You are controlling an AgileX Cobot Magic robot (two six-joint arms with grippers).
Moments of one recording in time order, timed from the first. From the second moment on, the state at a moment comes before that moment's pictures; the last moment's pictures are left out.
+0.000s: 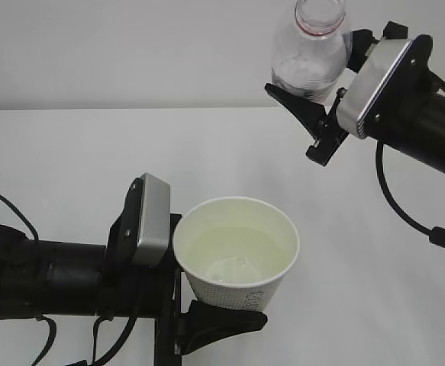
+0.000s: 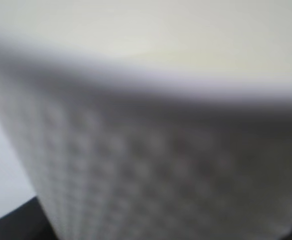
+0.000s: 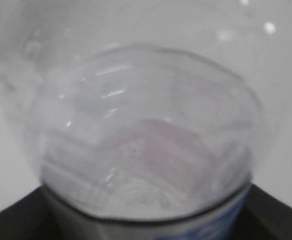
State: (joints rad) left arm -0.60 1.89 -0.60 0.98 -1.12 -0.28; right arm 0.19 1.69 -0.74 -0.66 -1.12 -0.38
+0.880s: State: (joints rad) left arm -0.60 1.89 -0.60 0.98 -1.12 -0.28; right arm 0.19 1.69 -0.74 -0.53 -1.12 -0.09
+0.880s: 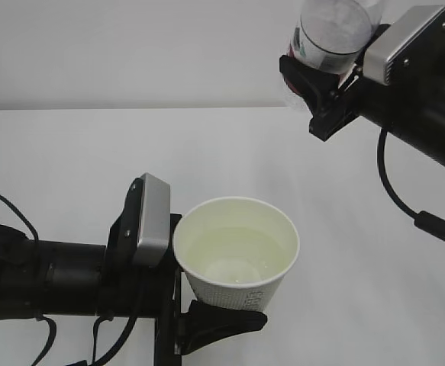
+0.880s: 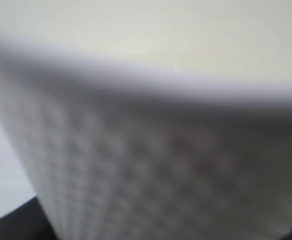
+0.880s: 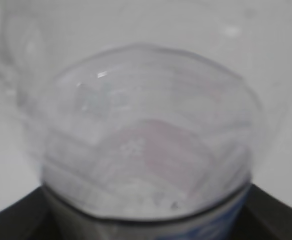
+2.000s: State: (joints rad) left arm -0.60 1.89 -0.60 0.99 -1.11 -0.28; right arm 0.19 1.69 -0.74 -0.15 -0.90 -0.12
